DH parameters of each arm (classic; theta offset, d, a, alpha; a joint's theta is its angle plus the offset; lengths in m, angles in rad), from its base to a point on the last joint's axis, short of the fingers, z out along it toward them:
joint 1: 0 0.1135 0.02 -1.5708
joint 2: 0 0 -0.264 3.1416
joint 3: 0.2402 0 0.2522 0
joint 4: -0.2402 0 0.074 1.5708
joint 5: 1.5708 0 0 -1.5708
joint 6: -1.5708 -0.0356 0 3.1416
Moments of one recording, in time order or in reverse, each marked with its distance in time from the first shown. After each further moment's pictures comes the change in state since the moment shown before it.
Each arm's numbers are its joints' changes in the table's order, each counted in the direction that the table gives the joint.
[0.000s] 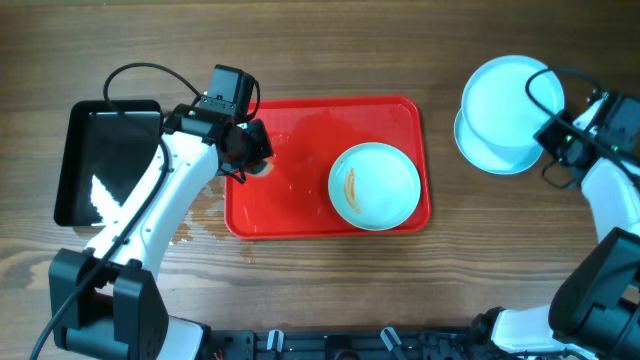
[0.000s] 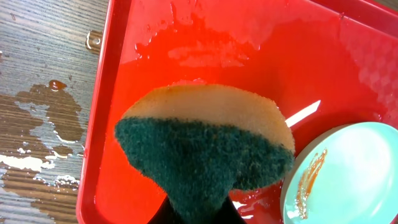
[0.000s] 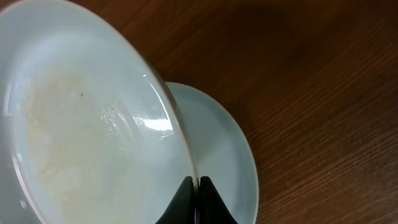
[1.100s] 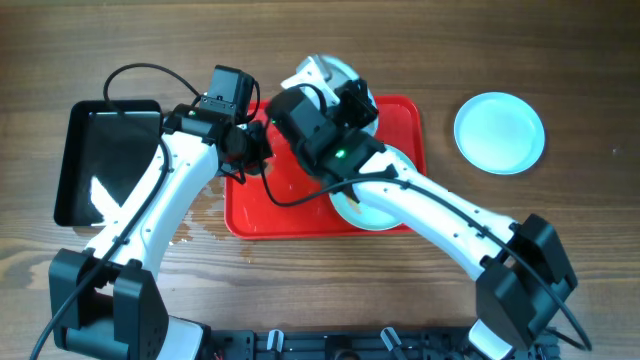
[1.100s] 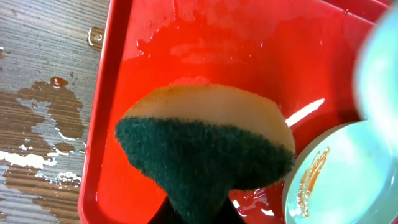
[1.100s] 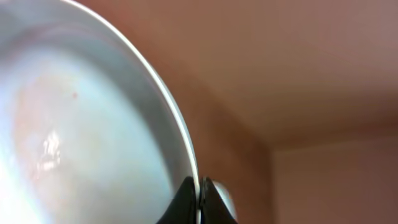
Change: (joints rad) left arm 0.000 0.000 0.000 -0.012 0.000 0.000; right arm 1.245 0.181 0.455 -0.244 1.166 0.545
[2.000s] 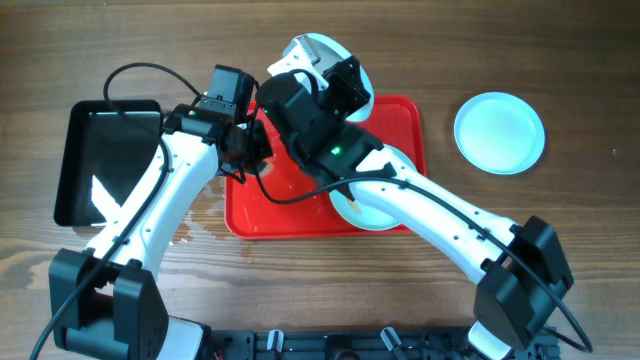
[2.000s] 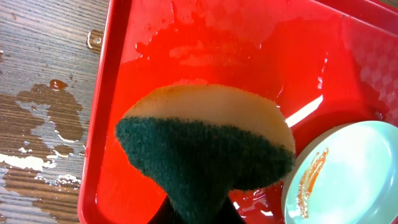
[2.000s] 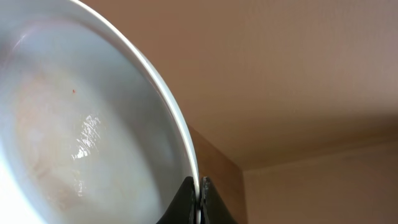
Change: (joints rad) left arm 0.000 0.000 0.000 0.008 -0.001 -0.003; right arm 0.045 0.011 0.071 0.190 0.146 0.245
